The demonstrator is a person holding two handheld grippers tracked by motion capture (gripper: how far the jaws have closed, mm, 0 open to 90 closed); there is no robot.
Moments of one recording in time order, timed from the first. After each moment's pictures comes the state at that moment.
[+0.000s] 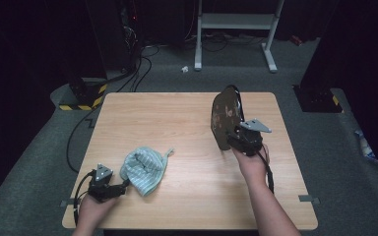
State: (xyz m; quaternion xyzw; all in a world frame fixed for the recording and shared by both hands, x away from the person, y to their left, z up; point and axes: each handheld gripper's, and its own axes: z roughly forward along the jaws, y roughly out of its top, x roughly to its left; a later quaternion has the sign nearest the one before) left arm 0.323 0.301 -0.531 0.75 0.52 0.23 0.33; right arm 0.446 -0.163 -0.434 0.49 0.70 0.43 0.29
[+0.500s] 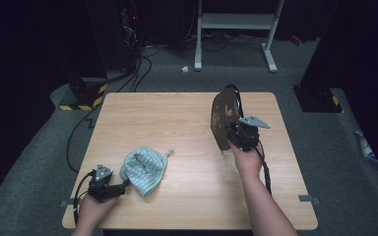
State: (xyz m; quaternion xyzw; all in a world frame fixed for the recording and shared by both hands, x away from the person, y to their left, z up) left arm 0.323 0.302 -0.531 0.75 0.52 0.23 0.33; right arm 0.464 -0.160 -0.438 0.50 0.69 0.46 0.26
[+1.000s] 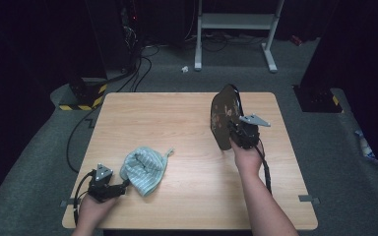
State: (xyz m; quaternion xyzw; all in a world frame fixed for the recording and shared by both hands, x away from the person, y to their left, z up) left arm 0.323 0.302 -0.531 0.75 0.52 0.23 0.33; right arm 0.466 -0.161 -0.435 0.50 0.69 0.46 0.25
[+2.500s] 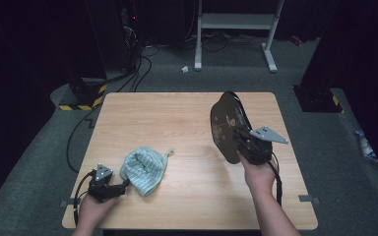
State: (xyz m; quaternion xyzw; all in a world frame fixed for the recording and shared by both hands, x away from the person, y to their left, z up) left arm 0.323 0.302 -0.531 0.75 0.52 0.23 0.33; right arm 0.391 -0.179 -0.401 0.45 0.70 0.50 0.26
